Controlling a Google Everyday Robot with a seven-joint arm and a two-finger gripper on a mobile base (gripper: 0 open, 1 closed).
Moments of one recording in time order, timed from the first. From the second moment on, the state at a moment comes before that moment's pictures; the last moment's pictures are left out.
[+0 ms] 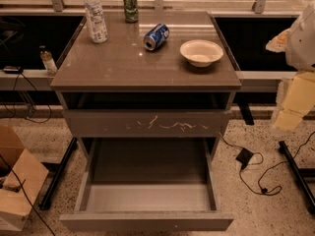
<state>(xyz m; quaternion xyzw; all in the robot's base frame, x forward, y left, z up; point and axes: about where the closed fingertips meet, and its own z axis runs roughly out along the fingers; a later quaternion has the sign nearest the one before) 0.438 -0.217 0.977 -0.60 0.78 -0.03 0.16</state>
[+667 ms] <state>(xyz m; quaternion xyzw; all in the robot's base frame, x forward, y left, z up) 0.438 -0.217 0.977 -0.60 0.78 -0.03 0.16</state>
